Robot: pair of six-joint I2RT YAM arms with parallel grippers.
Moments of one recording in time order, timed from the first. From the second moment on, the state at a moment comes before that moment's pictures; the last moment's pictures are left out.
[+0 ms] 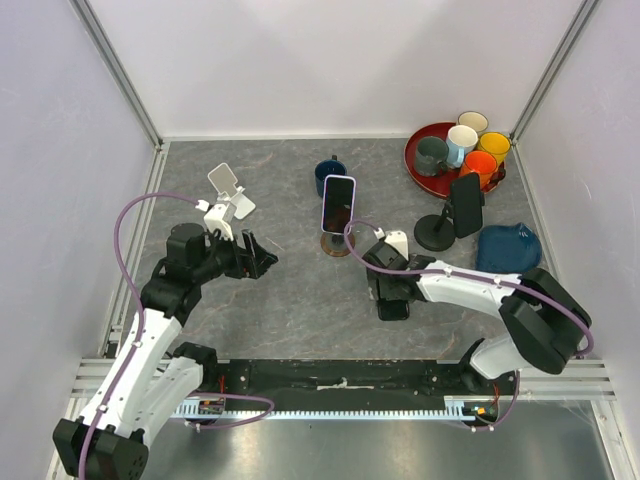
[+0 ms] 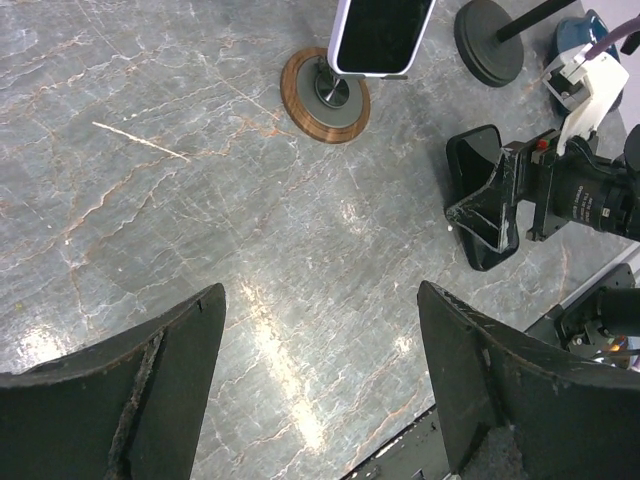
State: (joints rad) left arm -0.23 0.74 0.66 -0.42 0.41 -0.32; right arm 0.80 1.44 0.72 -0.45 0.40 0.65
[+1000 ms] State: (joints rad) left arm -0.24 0.74 0.66 -0.42 0.39 -0.31; right arm 0.78 1.45 0.79 -0.44 0.39 0.69
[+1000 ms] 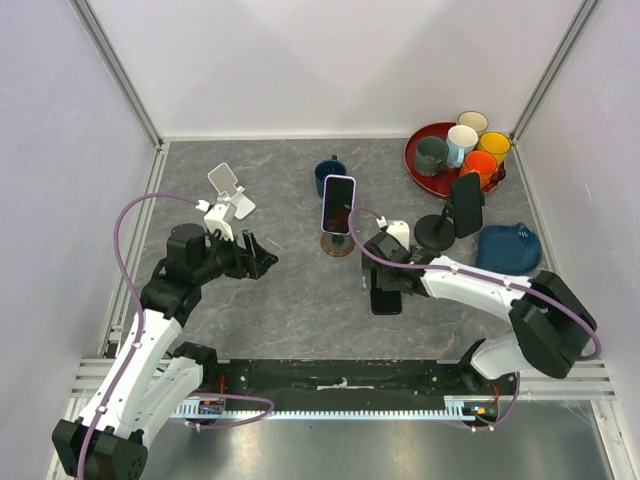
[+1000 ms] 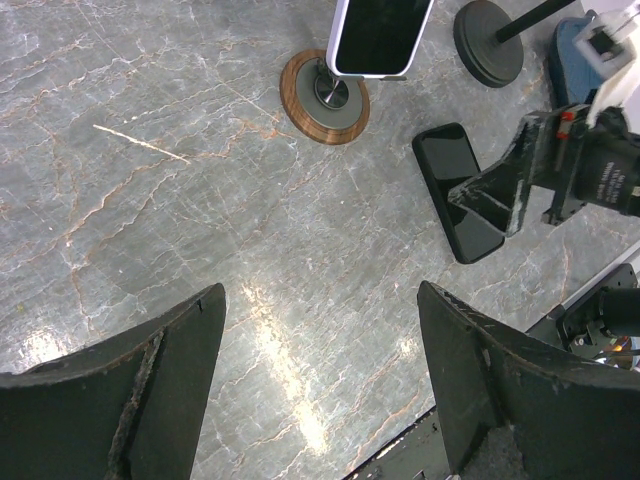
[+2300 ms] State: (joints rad) left arm -0.24 0.73 0.65 -0.35 0.48 -0.31; right arm 0.44 1.34 0.81 0.26 -0.28 0.36
